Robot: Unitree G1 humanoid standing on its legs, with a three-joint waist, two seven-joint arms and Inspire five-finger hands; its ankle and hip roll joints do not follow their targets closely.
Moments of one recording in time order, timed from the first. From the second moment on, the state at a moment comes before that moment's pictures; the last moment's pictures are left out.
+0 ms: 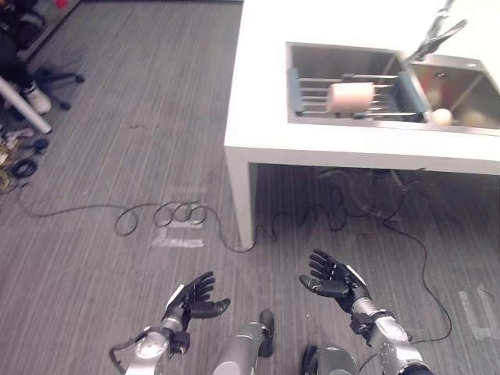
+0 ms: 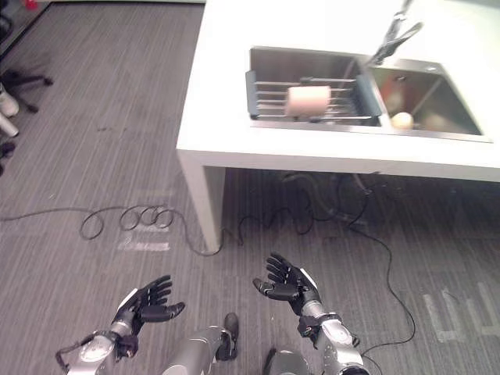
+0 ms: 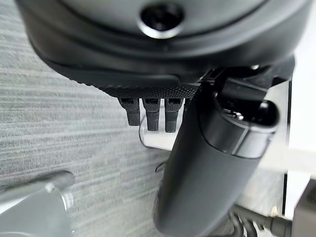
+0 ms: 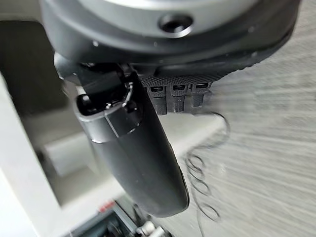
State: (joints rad) left arm 0.02 0.37 -0.11 0.80 -0.35 -0.23 -0.20; right arm -0.09 -0.32 0.25 0.67 0.58 -0.26 0.35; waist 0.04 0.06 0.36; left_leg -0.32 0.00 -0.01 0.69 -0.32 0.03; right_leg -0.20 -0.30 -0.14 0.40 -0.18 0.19
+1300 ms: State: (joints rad) left arm -0.03 0.29 -0.15 1.08 -0.23 -0.23 -0.09; right arm -0.09 -0.28 0.34 0.80 0.47 -0.18 0.52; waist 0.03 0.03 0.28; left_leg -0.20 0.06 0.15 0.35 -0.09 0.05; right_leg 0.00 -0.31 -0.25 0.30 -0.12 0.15
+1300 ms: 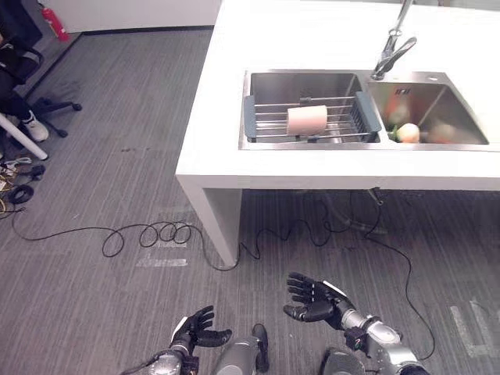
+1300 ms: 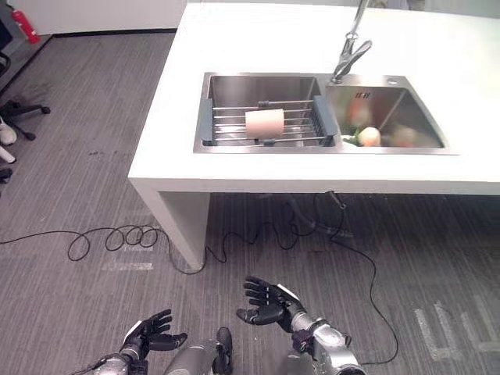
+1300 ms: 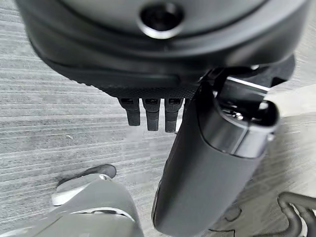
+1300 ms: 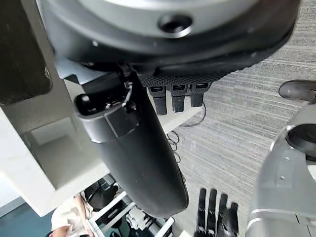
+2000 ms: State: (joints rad) left arm -0.07 0.22 -0.18 1.22 -0.24 -0.15 -0.09; right arm -0.07 -0.30 0.38 0.99 0.56 0.06 0.93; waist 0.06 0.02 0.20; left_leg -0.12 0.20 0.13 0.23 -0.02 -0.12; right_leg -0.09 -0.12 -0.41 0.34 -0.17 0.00
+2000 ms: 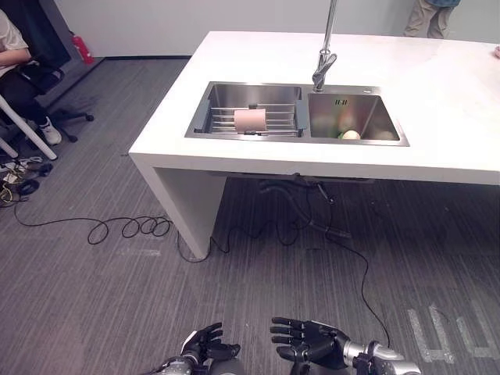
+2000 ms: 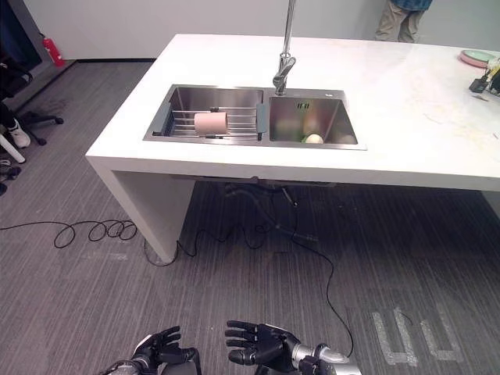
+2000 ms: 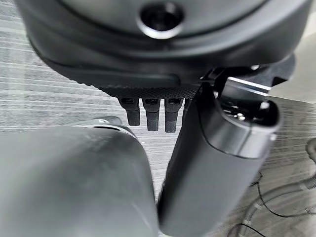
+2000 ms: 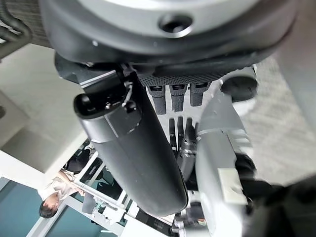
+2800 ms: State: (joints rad) left arm -0.10 0.21 -0.18 1.19 -0.42 0.05 -0.13; right arm -0.02 -0.28 0.07 1.15 0.71 -0.11 0.38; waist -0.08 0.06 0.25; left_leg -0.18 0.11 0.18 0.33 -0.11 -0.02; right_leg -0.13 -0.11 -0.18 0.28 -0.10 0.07
